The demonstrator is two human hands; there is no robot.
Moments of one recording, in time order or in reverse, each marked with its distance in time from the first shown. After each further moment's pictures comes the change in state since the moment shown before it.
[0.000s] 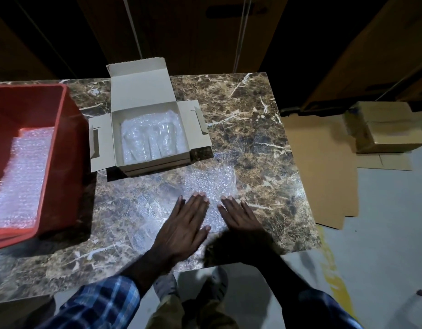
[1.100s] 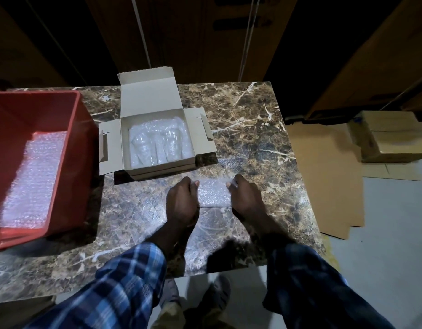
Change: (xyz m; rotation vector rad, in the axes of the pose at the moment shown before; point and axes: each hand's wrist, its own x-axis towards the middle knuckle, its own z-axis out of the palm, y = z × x) left_hand 0.075 -0.013 -0.031 -0.513 0.300 -0.761; right_hand 0.108 0.017 -0.038 0.516 -0.242 0.784
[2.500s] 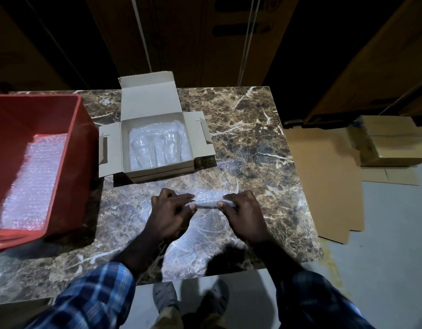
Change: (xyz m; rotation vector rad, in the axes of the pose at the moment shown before) left_hand -0.019 -0.029 -0.038 0.100 -0.195 0.272; right_hand -0.036 0.021 0.007 0.123 0.183 -0.374
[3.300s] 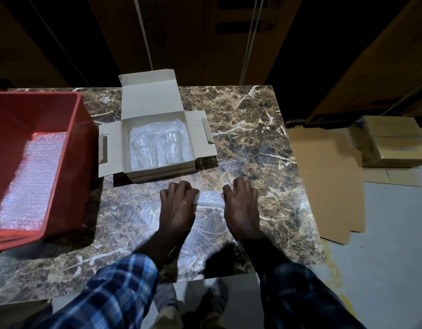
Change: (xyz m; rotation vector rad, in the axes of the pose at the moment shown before) left_hand 0.018 0.001 0.034 0.379 0.181 0.110; right_hand 0.020 -0.008 0.022 -0.589 0.105 -0.109
